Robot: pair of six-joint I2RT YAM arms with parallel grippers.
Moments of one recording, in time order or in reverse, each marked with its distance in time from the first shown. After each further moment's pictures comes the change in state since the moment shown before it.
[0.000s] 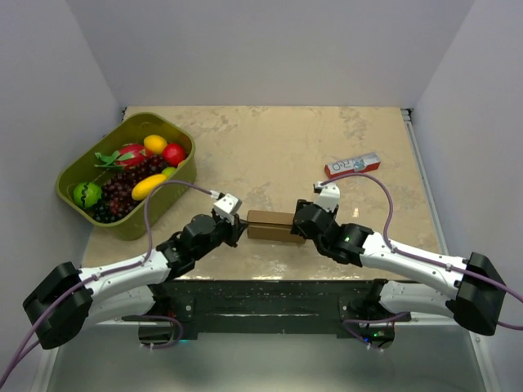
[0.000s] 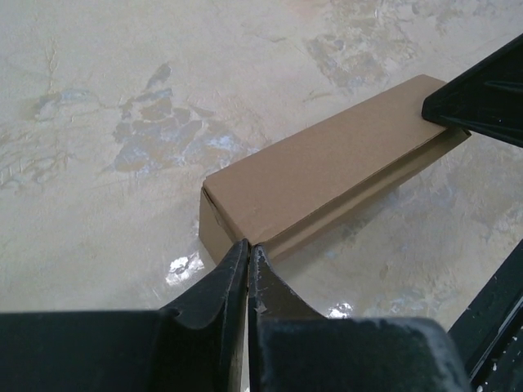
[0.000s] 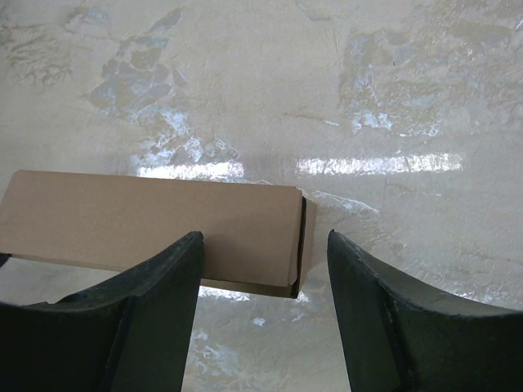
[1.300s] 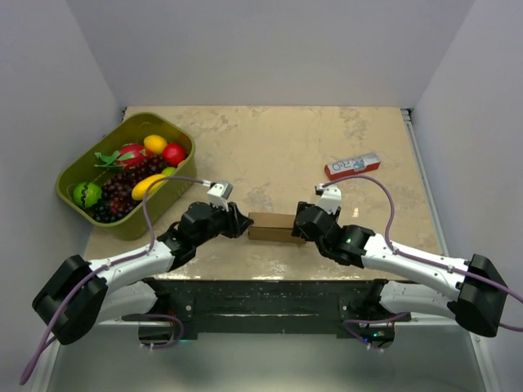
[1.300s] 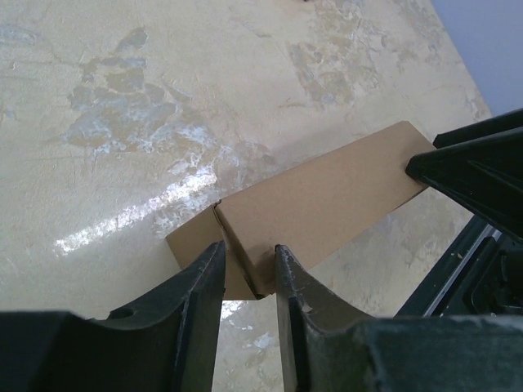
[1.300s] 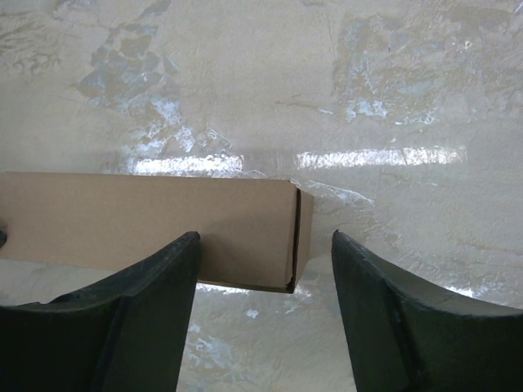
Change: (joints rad) left arm 0.158 0.094 0.041 0.011 0.211 -0.260; right arm 0.000 -0.018 -0.023 -0.013 -0.013 0.014
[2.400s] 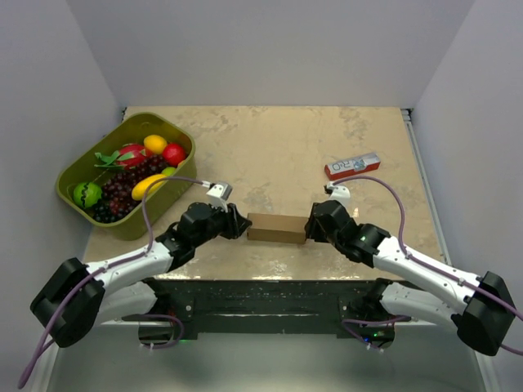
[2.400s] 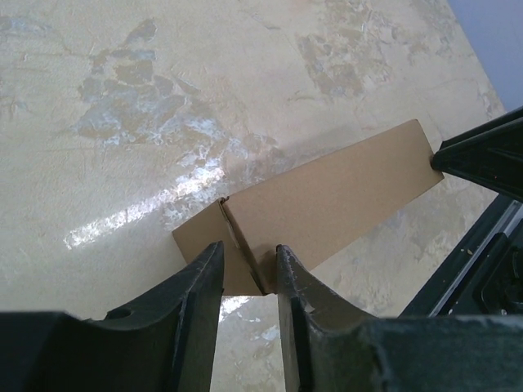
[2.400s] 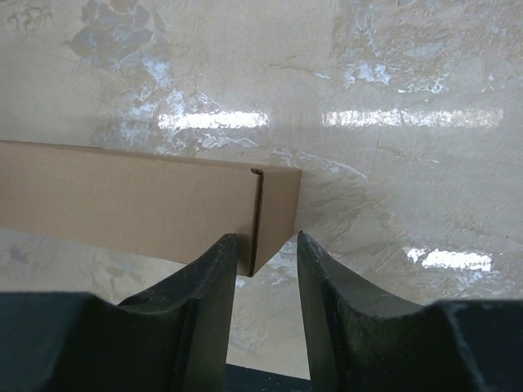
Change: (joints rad) left arm -0.001 -0.016 -0.003 -0.027 -0.003 0.013; right arm -0.163 -0.102 -0.053 -0.026 -0.270 -0.084
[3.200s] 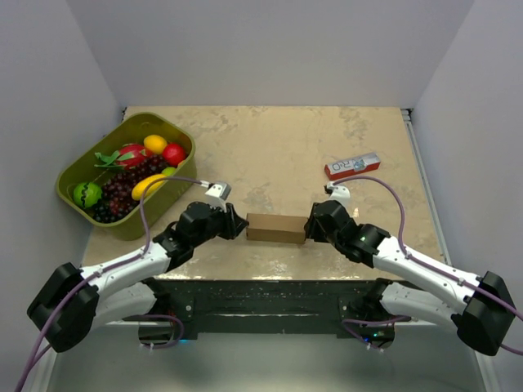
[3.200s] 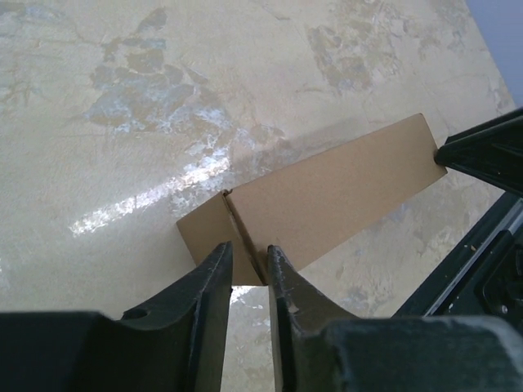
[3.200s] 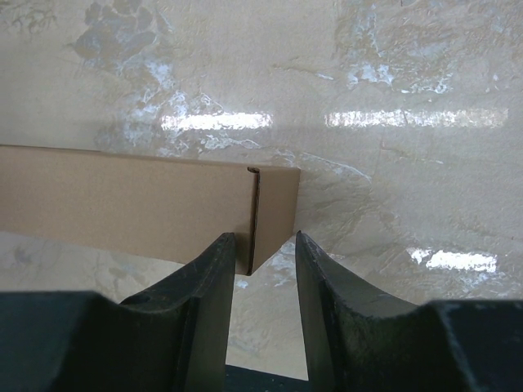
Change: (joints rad) left arm 0.001 -0.048 0.027 -0.116 -0.022 -0.005; right arm 0.000 0.000 -0.004 0.010 0.000 0.007
